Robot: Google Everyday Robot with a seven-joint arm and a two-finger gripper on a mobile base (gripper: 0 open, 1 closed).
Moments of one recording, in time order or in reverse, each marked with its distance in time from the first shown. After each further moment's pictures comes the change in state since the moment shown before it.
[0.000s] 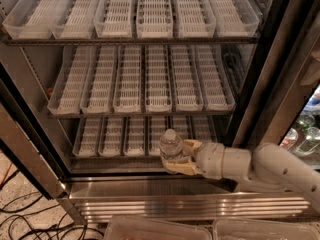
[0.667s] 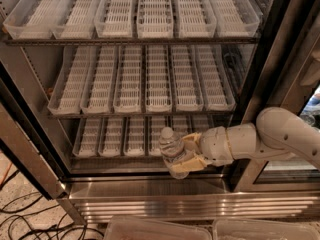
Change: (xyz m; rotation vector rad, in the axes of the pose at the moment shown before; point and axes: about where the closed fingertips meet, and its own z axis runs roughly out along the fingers) arm -0.028 0.018 -0.022 -0.277 0.195 -0.030
